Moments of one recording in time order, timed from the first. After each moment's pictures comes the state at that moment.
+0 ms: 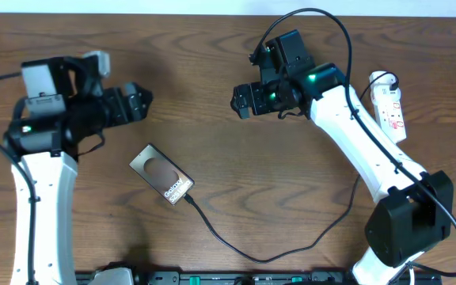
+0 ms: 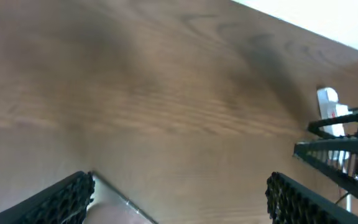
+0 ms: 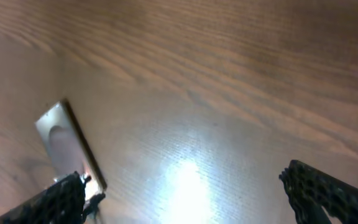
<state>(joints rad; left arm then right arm) 0.12 1.33 1.30 -0.84 0.48 -0.15 0.44 1.84 1.63 -0.87 -0.28 0.24</state>
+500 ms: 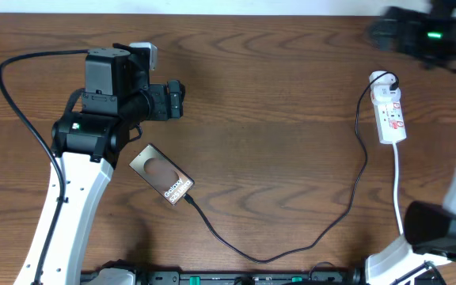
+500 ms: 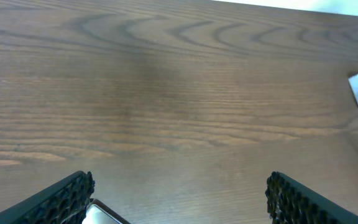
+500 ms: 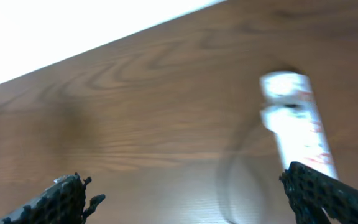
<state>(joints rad) -0.15 1.33 1.30 -0.74 0.18 -0.17 -0.23 1.83 2.25 -1.37 -0.35 0.13</state>
